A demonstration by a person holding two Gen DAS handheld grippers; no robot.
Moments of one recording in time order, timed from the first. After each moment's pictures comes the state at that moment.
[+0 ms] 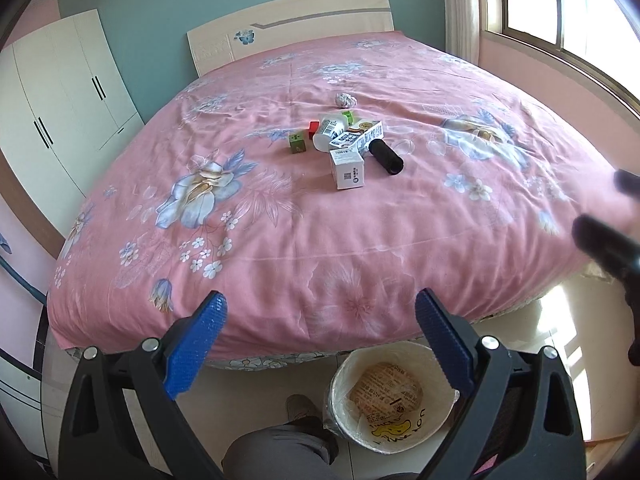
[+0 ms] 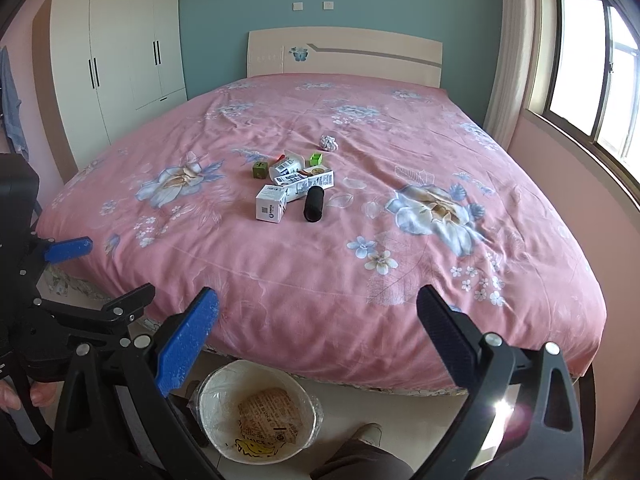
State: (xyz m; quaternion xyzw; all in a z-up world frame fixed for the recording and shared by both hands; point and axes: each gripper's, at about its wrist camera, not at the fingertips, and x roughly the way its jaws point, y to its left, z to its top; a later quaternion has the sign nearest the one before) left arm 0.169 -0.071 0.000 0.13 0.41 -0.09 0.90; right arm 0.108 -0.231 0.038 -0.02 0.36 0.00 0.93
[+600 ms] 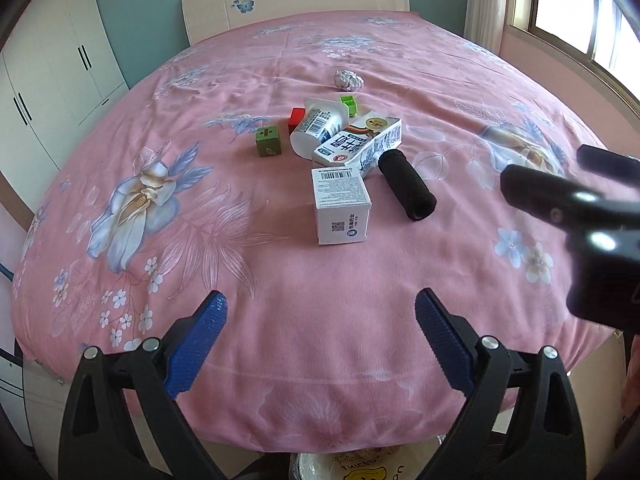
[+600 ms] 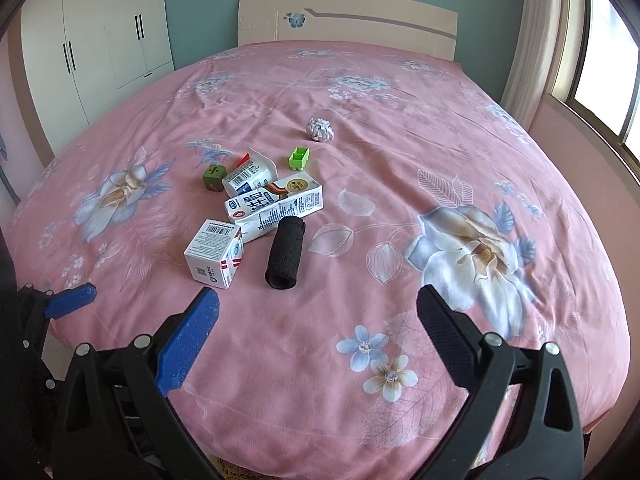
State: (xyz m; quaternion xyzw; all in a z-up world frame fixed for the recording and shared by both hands) left arm 0.328 -0.121 -0.069 0.09 0.46 -0.08 0.88; right arm 0.329 -0.260 -0.023 -0.02 0.42 0.01 0.91
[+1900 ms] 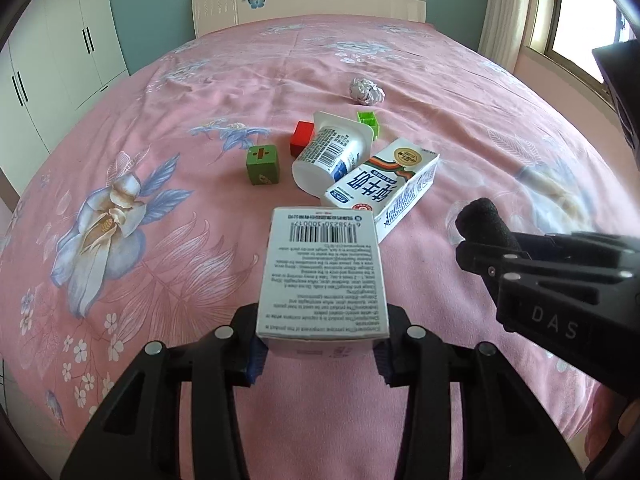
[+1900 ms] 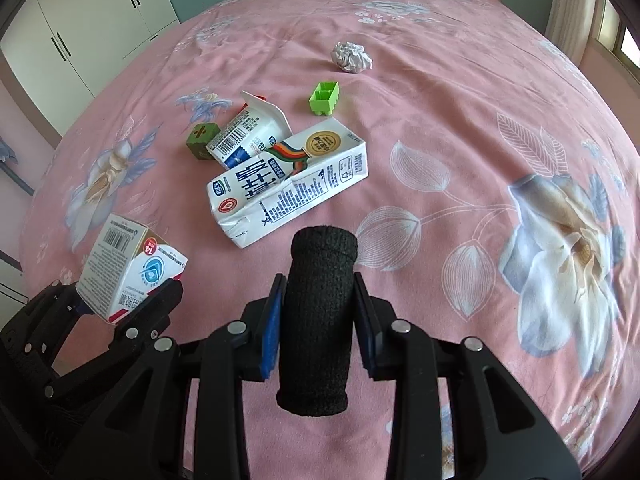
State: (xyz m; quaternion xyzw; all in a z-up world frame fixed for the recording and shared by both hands) left arm 0.399 -0.120 -0.085 0.05 0.45 -0.08 0.89; right arm 0.423 -0.254 -0.086 0.03 0.52 0.07 0.85
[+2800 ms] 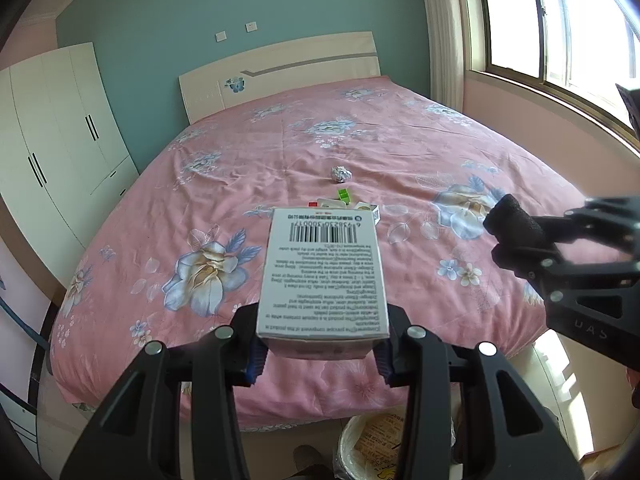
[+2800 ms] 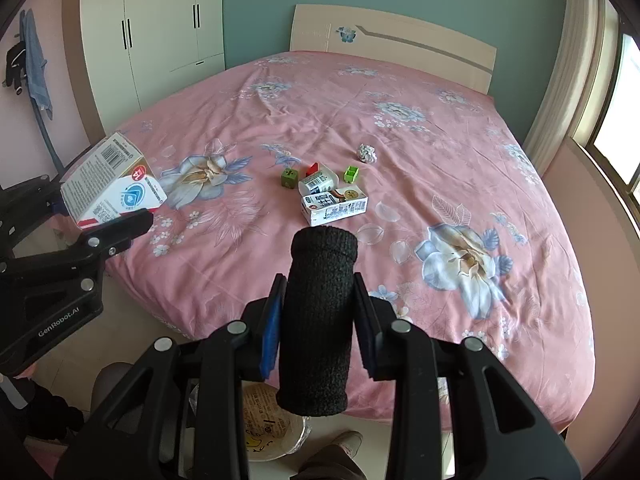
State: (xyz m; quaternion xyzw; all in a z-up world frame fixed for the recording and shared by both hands) left arm 0.204 -0.065 0.088 0.13 0.34 -0.12 0.92; right arm 0.185 -0.217 0.092 -0.08 0.40 0.08 0.91
